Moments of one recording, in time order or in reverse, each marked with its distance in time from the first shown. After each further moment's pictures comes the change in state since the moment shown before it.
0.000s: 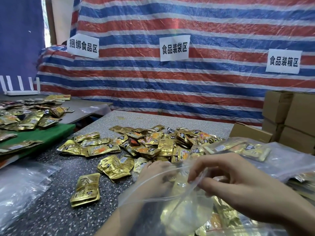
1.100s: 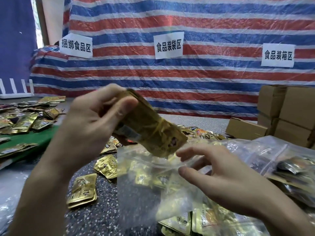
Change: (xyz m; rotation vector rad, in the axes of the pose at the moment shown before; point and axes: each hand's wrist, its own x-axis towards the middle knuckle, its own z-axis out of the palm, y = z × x) left_hand -0.058 0.051 -0.201 -0.605 0.518 0.175; right_hand 0.004 -0.003 0.012 -0.050 0.174 0.087
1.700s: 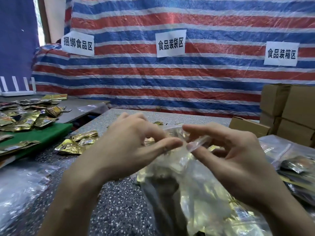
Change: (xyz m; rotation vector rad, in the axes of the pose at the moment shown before) left_hand -0.003 0.003 0.032 0.482 -0.352 -0.027; right_hand 0.002 -0.001 0.002 0.177 0.338 -0.282
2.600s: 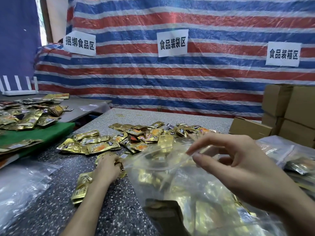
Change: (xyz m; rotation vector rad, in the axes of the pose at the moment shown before) left_hand -0.036 -0.218 0.140 0.073 0.004 -0.940; right_hand 0.000 0.002 -0.012 -0.025 -0.200 0.044
